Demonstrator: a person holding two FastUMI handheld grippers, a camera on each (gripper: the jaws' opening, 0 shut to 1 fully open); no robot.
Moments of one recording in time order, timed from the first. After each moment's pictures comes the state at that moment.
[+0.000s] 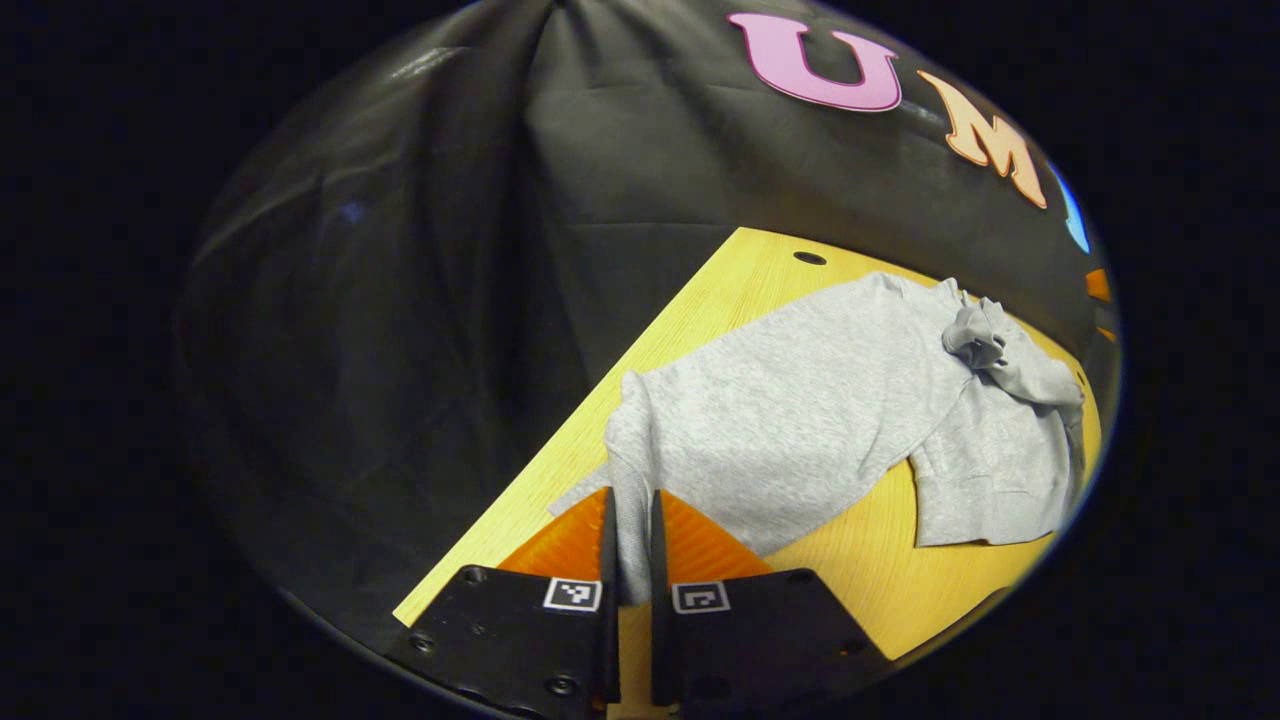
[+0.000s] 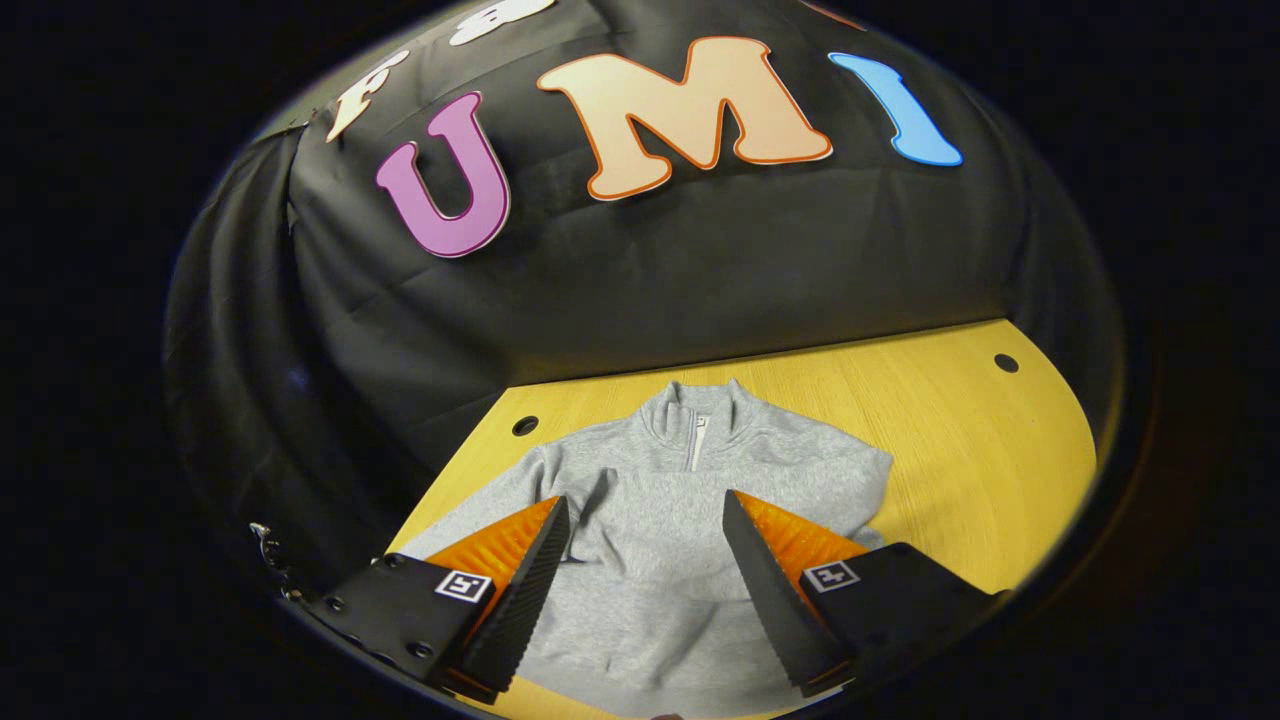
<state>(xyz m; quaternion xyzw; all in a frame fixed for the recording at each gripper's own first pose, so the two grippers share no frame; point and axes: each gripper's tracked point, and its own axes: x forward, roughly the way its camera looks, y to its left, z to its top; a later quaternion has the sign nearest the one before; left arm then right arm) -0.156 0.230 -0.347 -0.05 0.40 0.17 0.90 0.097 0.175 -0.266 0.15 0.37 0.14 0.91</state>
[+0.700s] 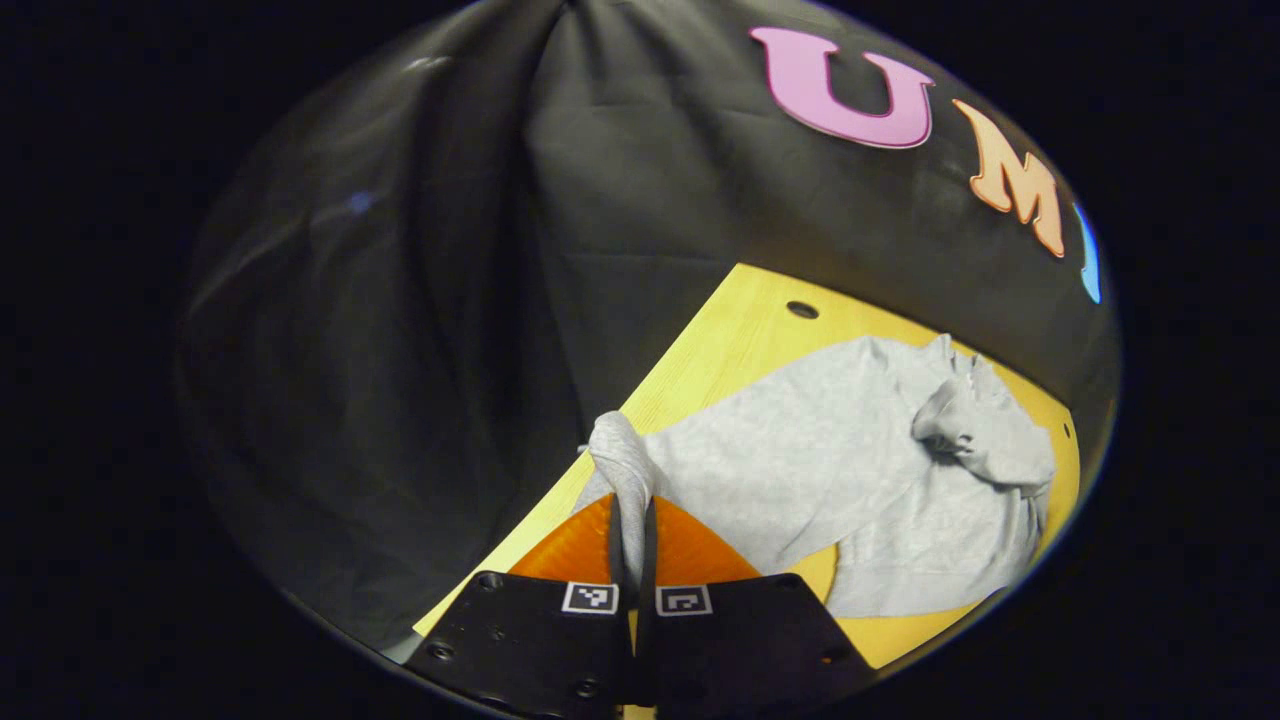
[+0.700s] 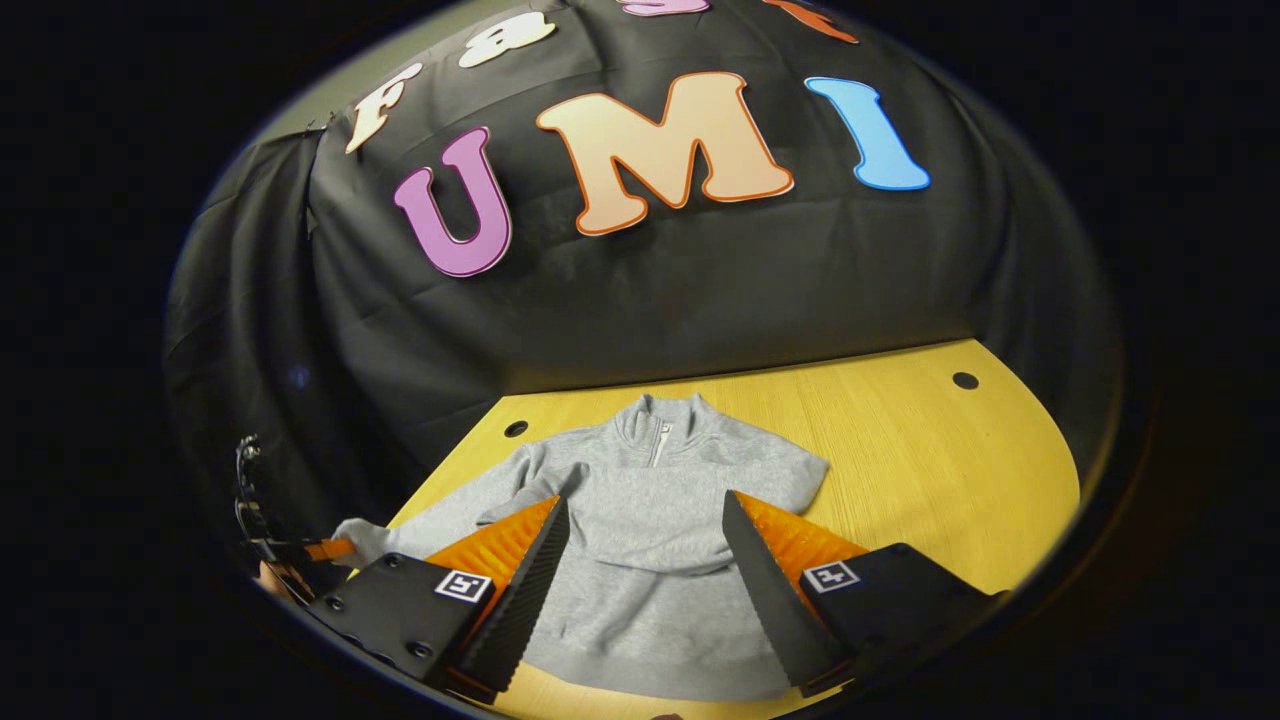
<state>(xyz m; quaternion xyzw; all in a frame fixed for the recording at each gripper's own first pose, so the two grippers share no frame) -0.088 0.216 -0.268 -0.09 0.37 0.16 0.91 0.066 0.115 -0.248 0.15 0.34 0.13 0.92</state>
